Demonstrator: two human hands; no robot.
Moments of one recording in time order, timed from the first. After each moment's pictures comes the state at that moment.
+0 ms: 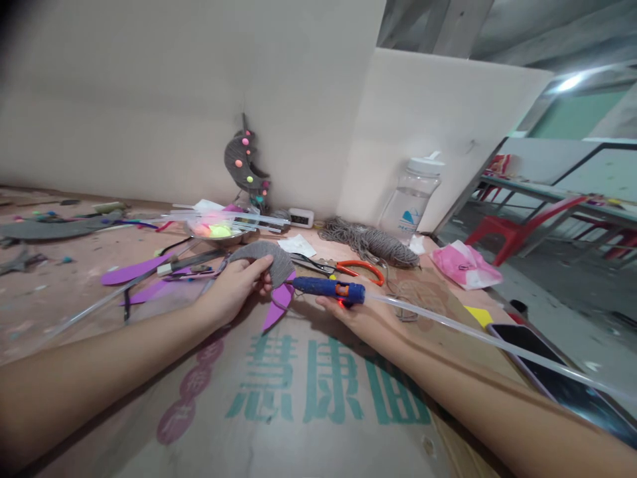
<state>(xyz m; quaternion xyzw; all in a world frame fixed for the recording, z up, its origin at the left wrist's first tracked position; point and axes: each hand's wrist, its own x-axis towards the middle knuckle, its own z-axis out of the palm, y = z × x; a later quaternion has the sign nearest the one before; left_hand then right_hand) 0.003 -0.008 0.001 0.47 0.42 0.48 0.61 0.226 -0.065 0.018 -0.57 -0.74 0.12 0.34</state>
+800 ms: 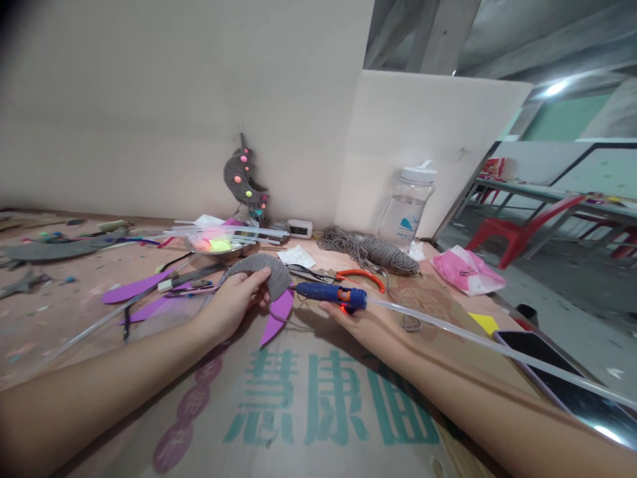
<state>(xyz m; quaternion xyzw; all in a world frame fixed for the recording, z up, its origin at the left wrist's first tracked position) 0.001 -0.007 0.000 0.51 0.44 0.48 0.56 0.230 -0.062 0.018 -0.59 -0.72 0.09 0.35</state>
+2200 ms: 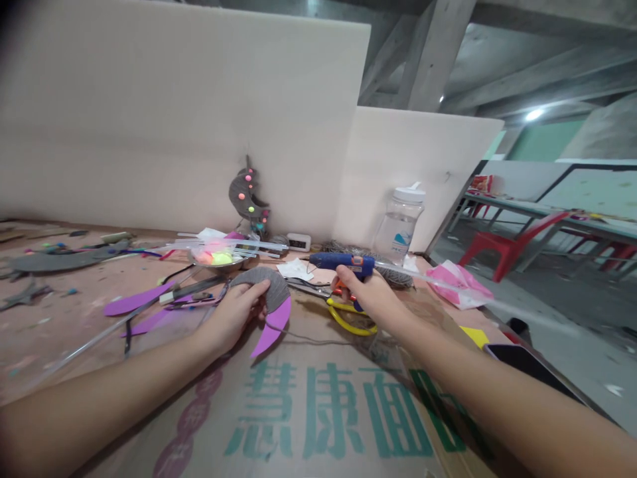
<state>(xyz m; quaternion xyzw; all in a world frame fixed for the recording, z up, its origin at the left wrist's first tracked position) 0.002 -0.007 0.000 0.49 0.41 0.51 0.57 0.243 -0.034 0.055 -0.60 -0.66 0.20 0.40</state>
